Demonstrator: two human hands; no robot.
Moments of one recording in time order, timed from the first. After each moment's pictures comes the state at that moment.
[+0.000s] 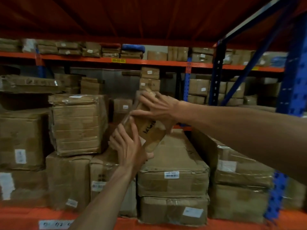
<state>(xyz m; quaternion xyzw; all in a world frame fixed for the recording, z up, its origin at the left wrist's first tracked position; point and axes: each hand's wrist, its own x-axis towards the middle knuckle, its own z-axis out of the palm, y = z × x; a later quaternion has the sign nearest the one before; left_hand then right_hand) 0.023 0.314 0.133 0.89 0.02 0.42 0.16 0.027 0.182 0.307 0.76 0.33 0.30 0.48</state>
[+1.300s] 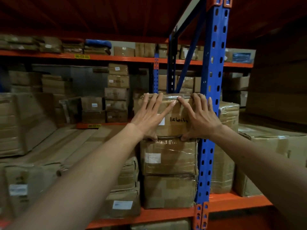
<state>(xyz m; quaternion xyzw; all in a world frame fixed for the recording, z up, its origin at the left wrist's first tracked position) 0.014 0.035 0.237 0.84 -0.29 0.41 -0.19 -0.031 -0.188 0.240 0.92 0.05 0.35 0.13</state>
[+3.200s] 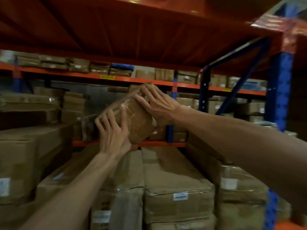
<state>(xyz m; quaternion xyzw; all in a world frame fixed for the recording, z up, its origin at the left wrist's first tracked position) 0.035 0.413 0.233 0.87 -0.04 0.49 0.04 0.021 0.242 0.358 0.78 0.25 0.42 0.39</state>
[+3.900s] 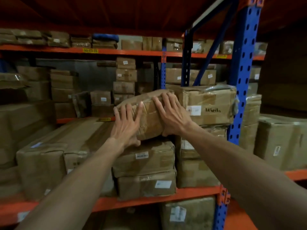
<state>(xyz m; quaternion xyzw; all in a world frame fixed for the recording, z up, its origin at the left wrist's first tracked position) 0.001 0.254 0.178 0.90 -0.18 0.38 -0.08 -0.034 0.051 0.221 0.90 0.12 0.35 0.20</state>
